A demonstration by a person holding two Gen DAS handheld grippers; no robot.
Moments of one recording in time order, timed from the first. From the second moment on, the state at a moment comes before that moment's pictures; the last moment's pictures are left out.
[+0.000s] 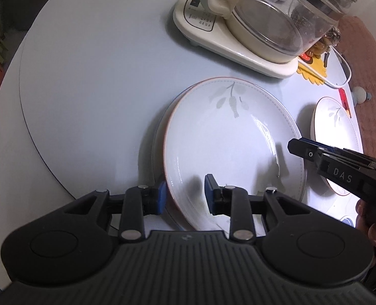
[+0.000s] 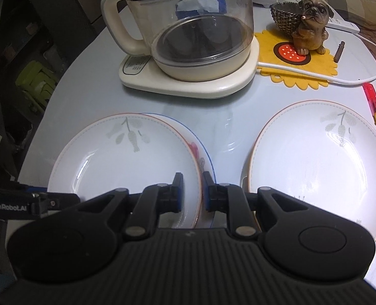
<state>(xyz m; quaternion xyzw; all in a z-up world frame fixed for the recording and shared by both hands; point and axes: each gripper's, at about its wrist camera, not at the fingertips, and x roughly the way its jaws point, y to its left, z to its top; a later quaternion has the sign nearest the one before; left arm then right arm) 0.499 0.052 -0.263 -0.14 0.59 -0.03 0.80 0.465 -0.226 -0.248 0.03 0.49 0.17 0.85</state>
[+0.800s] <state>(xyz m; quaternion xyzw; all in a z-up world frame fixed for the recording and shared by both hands) 0.466 0.078 -0.233 -0.20 0.56 -0.01 0.80 0.456 -0.236 -0.223 0.06 0.48 0.16 0.86</state>
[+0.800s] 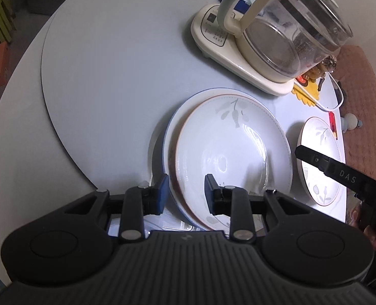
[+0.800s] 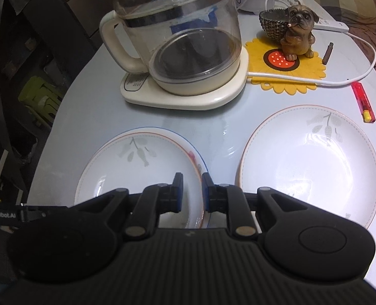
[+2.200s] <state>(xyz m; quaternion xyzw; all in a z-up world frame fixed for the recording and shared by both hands) 0.242 0.078 -0.051 -0.12 0.39 -0.08 0.91 0.211 -0.216 -0.058 0.08 0.33 0.15 0.93</state>
